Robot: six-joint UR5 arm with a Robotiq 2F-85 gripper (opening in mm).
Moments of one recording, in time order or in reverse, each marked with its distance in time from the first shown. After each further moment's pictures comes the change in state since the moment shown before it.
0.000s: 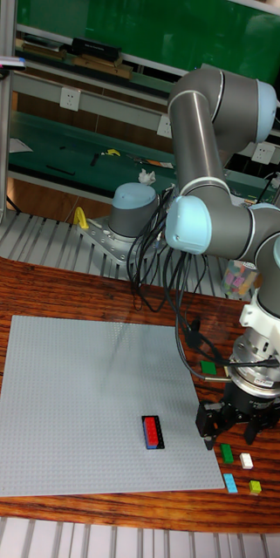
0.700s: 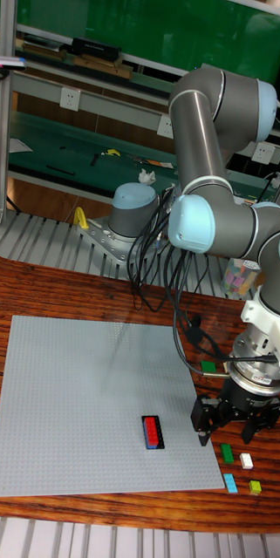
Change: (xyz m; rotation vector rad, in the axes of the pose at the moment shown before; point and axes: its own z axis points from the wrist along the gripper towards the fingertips) arm 0.004 -0.001 -0.001 0.034 0.003 0.081
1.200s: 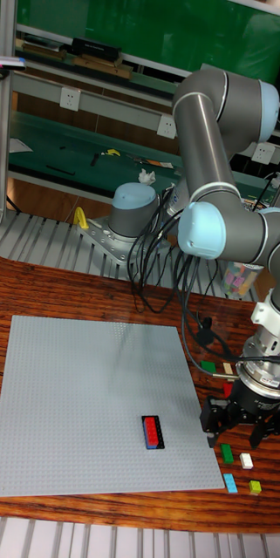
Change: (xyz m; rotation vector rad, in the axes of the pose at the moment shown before) arm -0.004 0.011 0.007 0.010 -0.014 0.054
